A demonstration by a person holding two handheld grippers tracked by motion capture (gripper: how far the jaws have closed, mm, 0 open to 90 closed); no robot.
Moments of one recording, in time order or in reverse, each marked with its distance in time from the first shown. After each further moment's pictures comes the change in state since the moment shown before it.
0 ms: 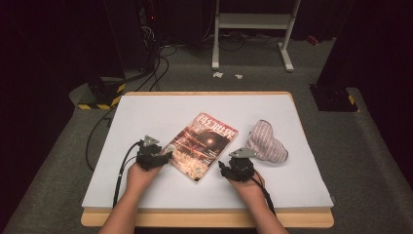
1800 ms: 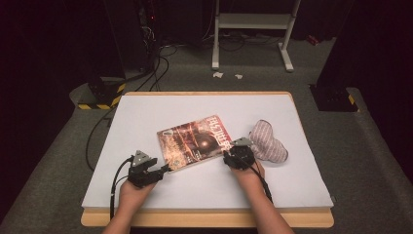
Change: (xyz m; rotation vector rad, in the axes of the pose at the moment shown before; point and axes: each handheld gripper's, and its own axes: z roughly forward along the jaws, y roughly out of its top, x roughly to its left) left arm -0.006 -0.027 -0.040 -0.097 -0.016 -0.006; right arm -0.025 0.024 0.035 0.058 -0.138 0.015
